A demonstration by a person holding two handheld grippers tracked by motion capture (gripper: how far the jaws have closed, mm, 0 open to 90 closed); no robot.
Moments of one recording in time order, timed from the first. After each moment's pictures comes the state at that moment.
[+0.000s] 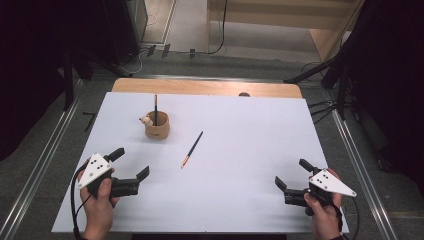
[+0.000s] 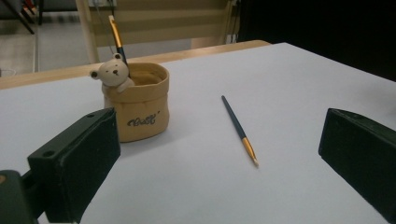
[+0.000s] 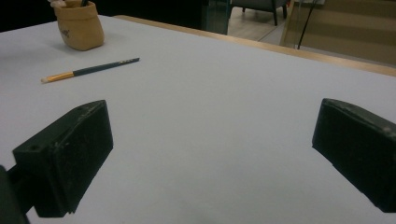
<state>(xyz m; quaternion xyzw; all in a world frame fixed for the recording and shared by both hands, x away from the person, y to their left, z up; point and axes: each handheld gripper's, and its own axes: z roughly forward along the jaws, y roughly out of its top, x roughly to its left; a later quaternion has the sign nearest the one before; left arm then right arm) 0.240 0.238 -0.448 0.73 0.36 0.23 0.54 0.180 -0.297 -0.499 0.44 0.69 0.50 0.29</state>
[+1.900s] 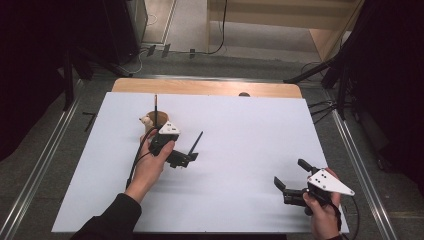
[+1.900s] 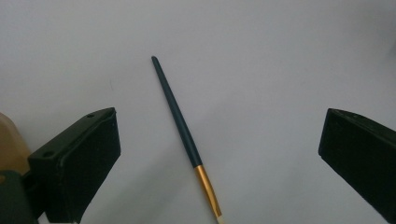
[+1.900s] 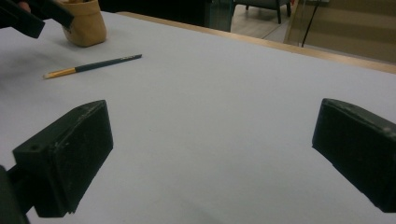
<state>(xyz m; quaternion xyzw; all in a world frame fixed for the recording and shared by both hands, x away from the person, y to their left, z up) 0.341 0.116 -0.463 0.86 0.33 0.06 0.38 0.182 -0.296 -0.501 0.43 0.69 0.50 0.29</state>
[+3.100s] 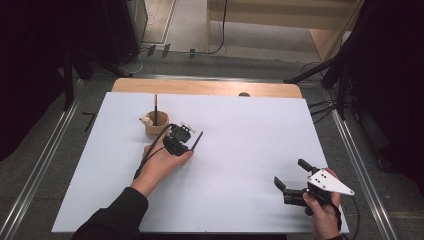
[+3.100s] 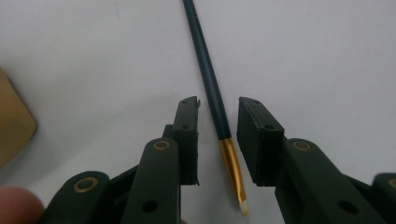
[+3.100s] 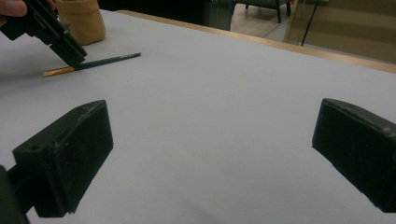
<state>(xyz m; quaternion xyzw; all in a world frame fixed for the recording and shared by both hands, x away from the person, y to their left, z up) 0.359 0.079 -0.473 0.90 0.39 0.07 0.19 0.183 -0.296 -0.502 0.43 0.69 0.50 0.29</state>
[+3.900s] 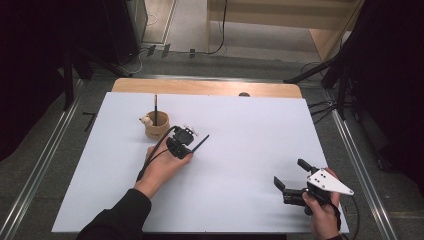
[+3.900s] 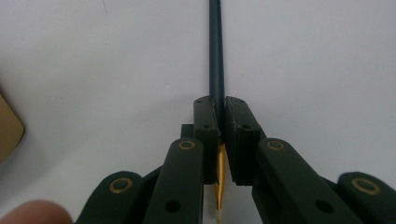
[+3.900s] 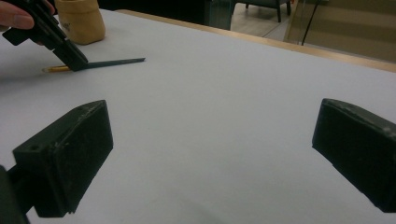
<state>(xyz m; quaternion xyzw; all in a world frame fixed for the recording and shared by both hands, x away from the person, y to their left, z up) 0.356 0.075 -0.480 0.91 0.38 0.08 0.18 0.184 -0.295 -0.503 0.43 0.69 0.50 0.29</state>
